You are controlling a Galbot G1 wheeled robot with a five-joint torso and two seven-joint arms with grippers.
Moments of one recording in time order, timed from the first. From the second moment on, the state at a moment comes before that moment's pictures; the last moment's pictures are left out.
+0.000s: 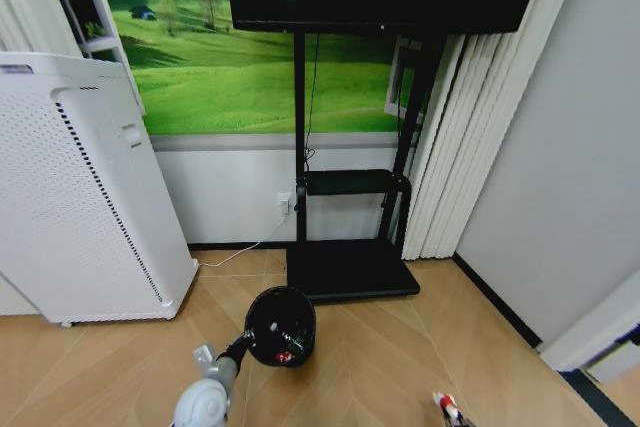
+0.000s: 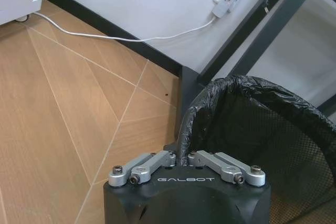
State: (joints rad) left arm 1.34 -1.09 -0.22 -1.85 -1.06 0.16 -0.38; right arm -1.64 1.16 0.65 1.42 0.23 0.22 -0.09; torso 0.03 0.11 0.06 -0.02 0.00
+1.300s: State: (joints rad) left arm 1.23 -0.90 -0.03 -1.74 -0.87 0.22 0.14; right arm -1.85 1.08 0.32 2.09 0.04 0.42 -0.37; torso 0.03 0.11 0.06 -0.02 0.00
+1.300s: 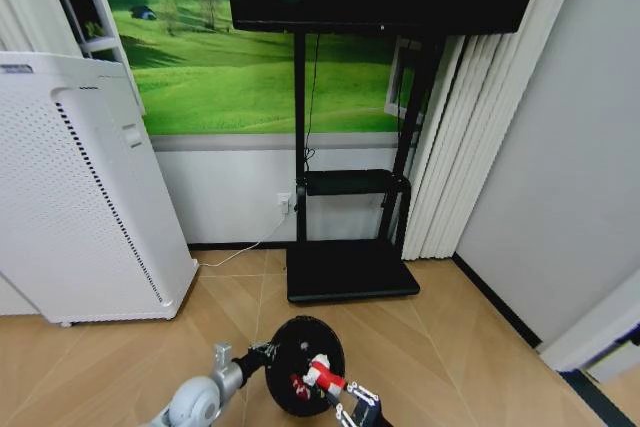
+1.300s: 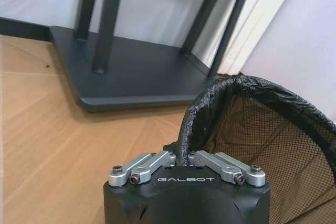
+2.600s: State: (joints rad) left arm 1.37 -1.00 -0.28 -1.93 -0.90 0.16 -0.24; right arm -1.73 1.17 0.59 2.10 0.22 0.14 0.17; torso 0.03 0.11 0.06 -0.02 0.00
